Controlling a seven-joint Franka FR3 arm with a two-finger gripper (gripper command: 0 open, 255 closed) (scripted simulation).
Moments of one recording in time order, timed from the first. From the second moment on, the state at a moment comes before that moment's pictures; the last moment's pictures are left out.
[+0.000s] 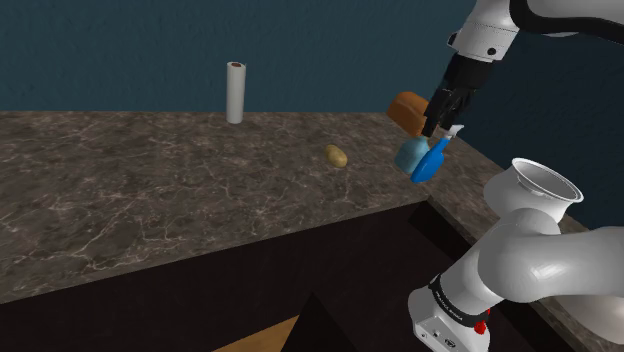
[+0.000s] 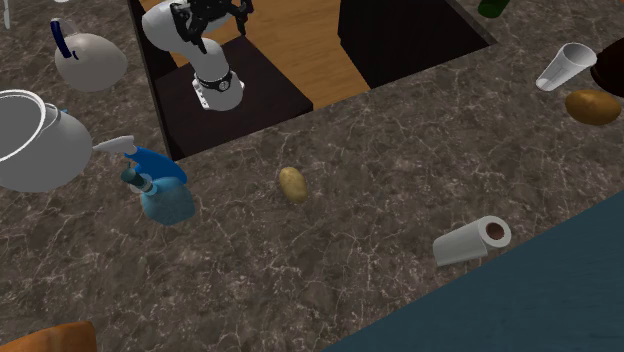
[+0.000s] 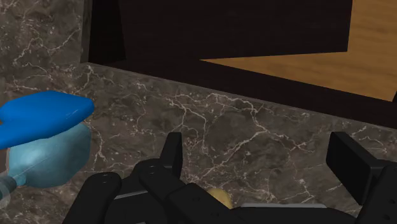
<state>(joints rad) 0.01 -0.81 -0.04 -2.33 -0.04 1.44 0.02</state>
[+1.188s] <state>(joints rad) 0.01 -0.38 -0.08 -2.42 -0.06 2.03 0.01</state>
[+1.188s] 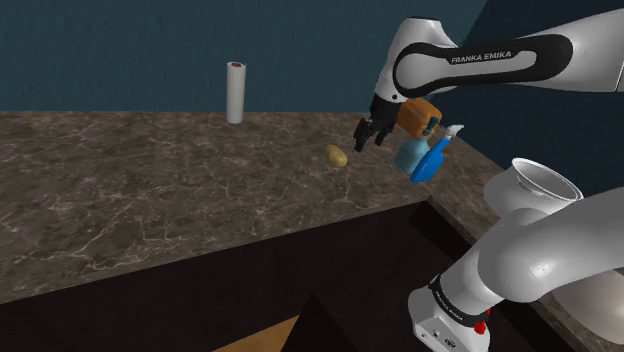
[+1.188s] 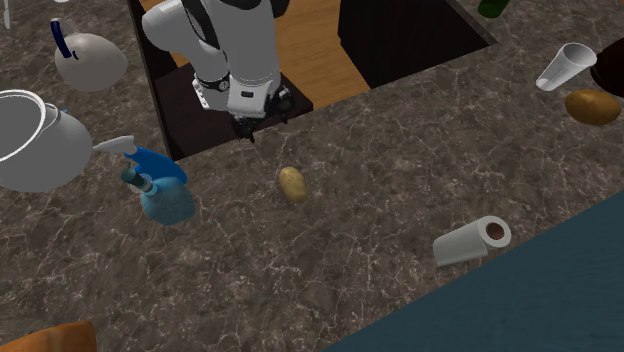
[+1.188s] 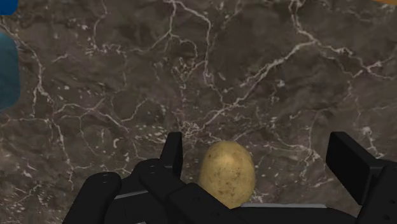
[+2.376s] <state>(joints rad) 0.01 0.04 -0.10 -2.32 -0.04 2.40 -0.02</state>
